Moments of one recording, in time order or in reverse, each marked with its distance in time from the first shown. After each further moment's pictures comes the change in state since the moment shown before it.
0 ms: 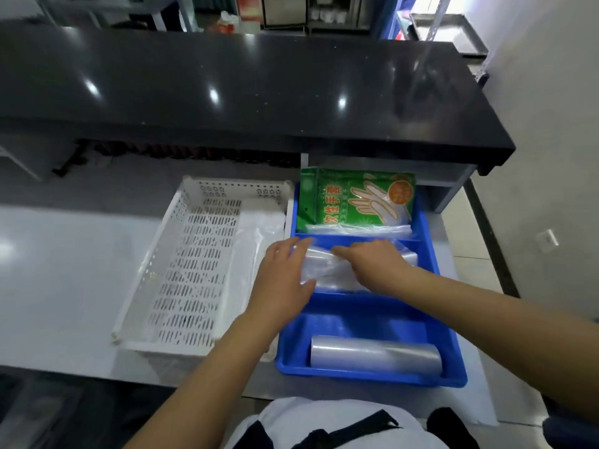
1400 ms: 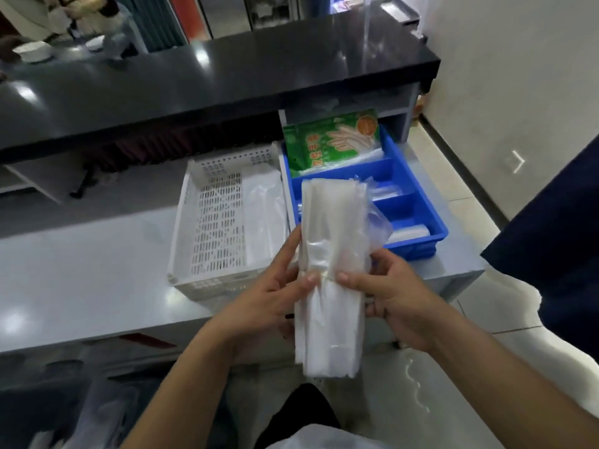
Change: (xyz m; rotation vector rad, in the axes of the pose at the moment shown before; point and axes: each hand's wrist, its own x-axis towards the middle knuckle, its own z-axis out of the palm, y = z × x) left_hand -0.194 0.002 -0.074 -0.993 -0.564 0.051; right_hand -0.220 -0.204 -0.069 2.079 0.231 0.572
